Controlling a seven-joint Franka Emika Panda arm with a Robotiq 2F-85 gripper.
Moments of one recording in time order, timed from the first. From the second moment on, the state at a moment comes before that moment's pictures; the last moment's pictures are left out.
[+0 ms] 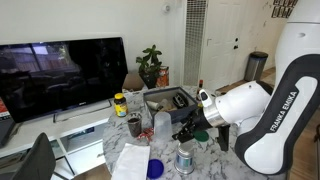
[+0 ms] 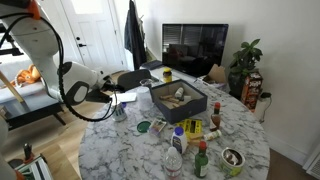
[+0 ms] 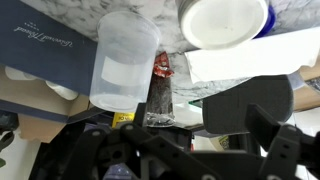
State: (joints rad) arm 0.67 0.41 0.00 -2.56 0.47 3.81 -0.21
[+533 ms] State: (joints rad) arm 0.65 0.42 0.01 -2.53 0.42 3.79 -0.21
